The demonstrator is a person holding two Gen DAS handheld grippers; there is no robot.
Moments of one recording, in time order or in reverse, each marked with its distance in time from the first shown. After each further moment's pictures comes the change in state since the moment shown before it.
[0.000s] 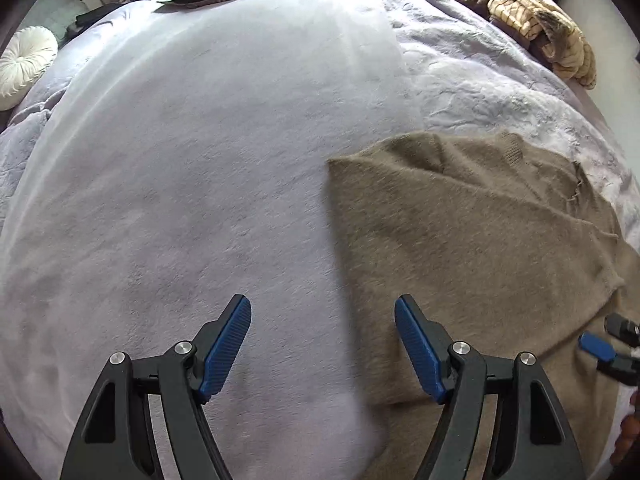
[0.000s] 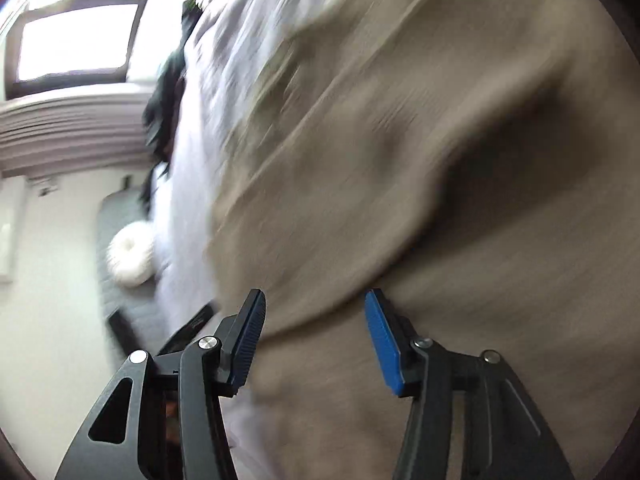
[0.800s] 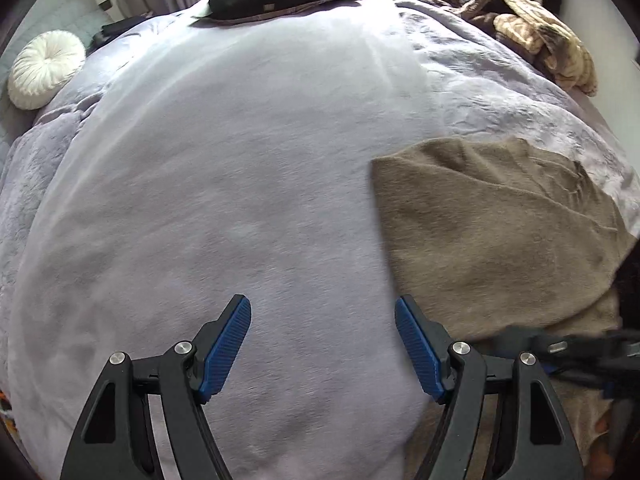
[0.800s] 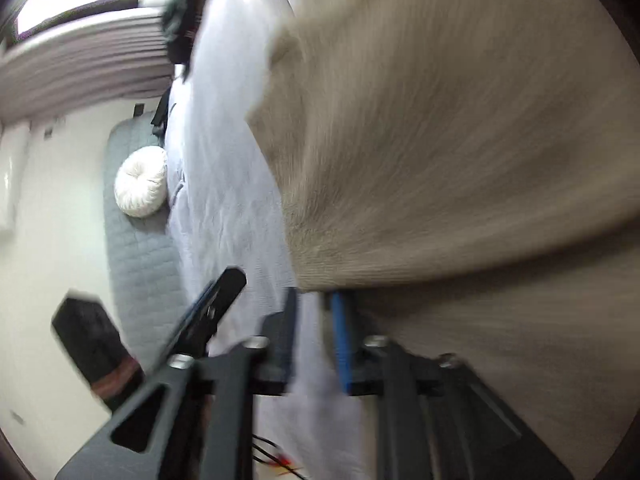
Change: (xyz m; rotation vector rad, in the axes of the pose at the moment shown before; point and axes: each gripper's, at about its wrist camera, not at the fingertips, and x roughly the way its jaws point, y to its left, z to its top) left arm -0.033 0.022 -0.027 0.009 -0.087 0.030; right arm 0.127 0.085 -0.047 -0.117 0.172 -0.016
